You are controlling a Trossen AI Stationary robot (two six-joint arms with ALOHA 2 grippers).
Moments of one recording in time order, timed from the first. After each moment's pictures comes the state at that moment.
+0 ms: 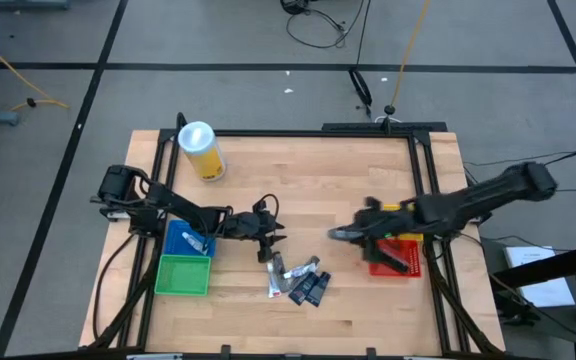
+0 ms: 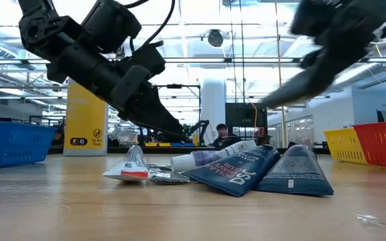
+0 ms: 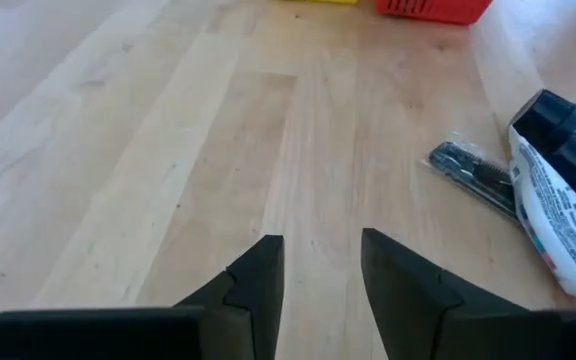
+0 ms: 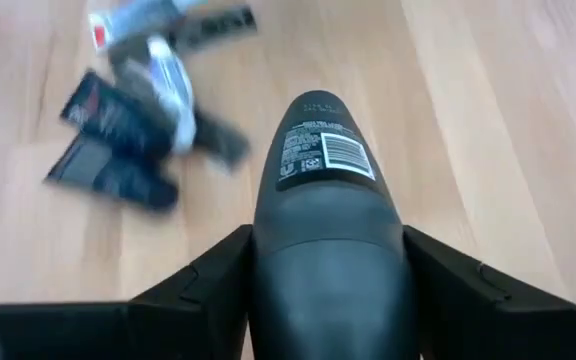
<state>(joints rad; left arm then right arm) -0.13 1.73 0.65 0.55 -0.19 -0.16 0.24 1.10 0.70 -0.50 0.16 0.36</state>
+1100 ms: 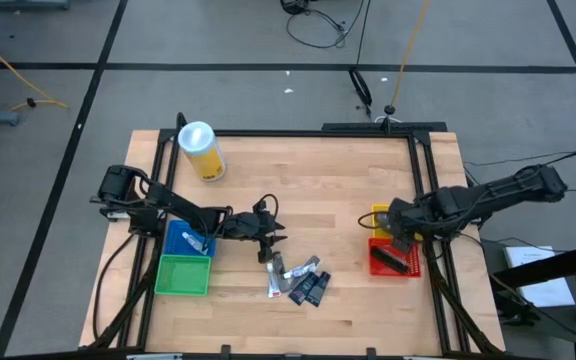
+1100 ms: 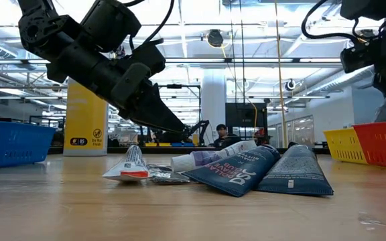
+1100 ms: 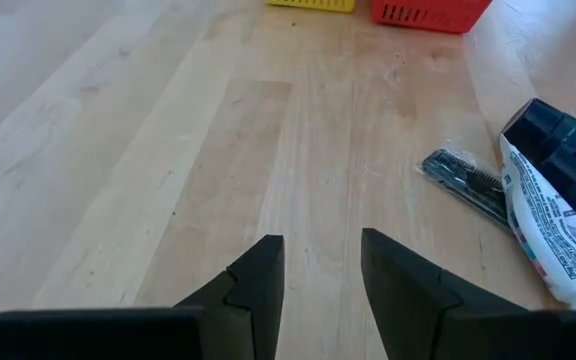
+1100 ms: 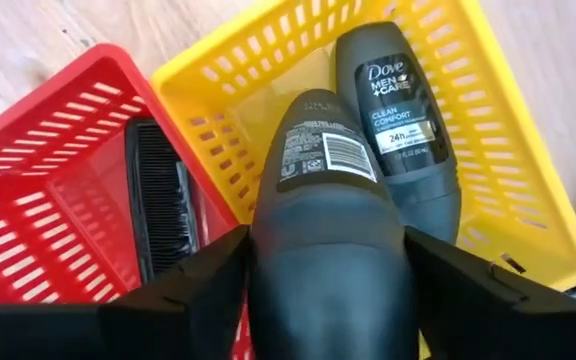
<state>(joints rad) -0.13 1.73 0.65 0.56 -0.19 -0.16 0.21 0.89 0.65 -1.20 0.08 0.79</state>
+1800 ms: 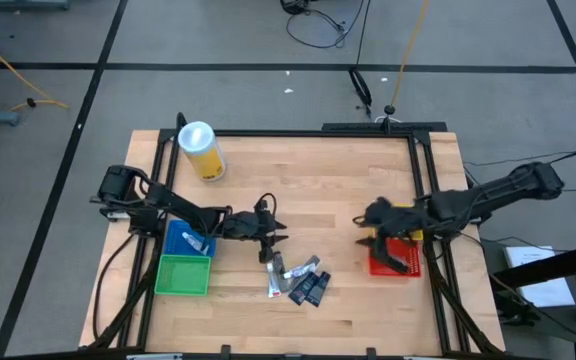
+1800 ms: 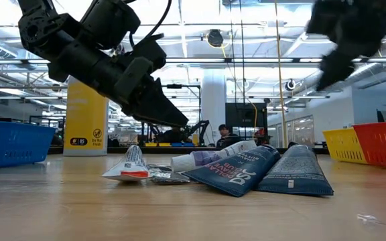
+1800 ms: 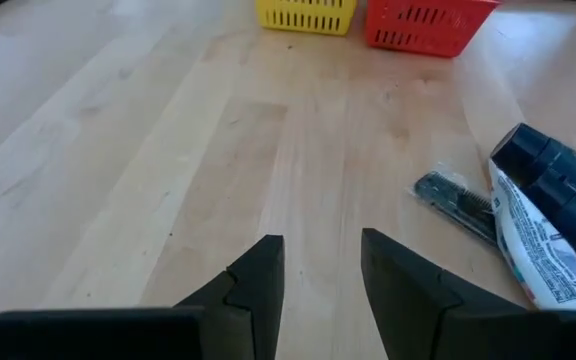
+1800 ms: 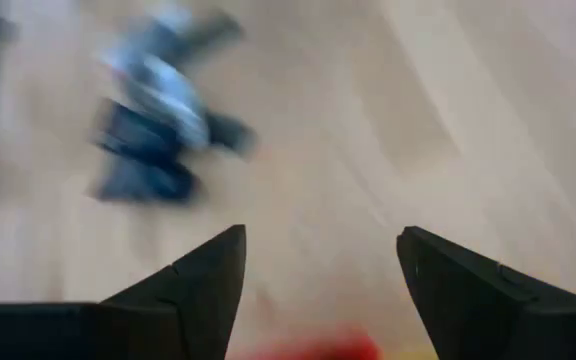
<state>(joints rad) -0.13 1.73 0.65 0.60 -0.18 -0.16 0.26 0.95 0.64 -0.51 0.14 0.54</state>
